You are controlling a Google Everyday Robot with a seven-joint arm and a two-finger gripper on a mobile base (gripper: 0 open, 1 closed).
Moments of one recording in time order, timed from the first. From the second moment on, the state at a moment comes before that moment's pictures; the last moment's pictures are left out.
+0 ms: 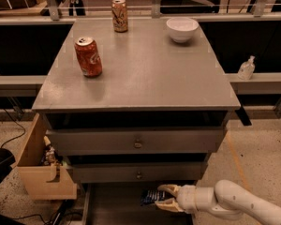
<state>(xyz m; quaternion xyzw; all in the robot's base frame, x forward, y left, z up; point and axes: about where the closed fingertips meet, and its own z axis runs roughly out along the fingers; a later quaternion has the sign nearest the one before) 0.439 -0.093 0.399 -0.51 0.69 0.33 0.40</state>
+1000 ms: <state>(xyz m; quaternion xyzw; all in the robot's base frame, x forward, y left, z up) 0.455 -0.020 0.273 -0.53 0.68 0.36 0.37</state>
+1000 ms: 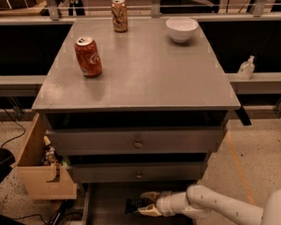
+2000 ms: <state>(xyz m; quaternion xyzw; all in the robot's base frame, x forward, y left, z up) 0.451 0.001 0.241 -0.53 0.68 0.36 0.35</state>
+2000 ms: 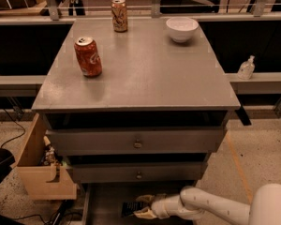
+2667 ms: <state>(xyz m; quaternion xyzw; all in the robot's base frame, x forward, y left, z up) 0.449 0.005 0.241 -0.53 0.68 0.37 0.35</state>
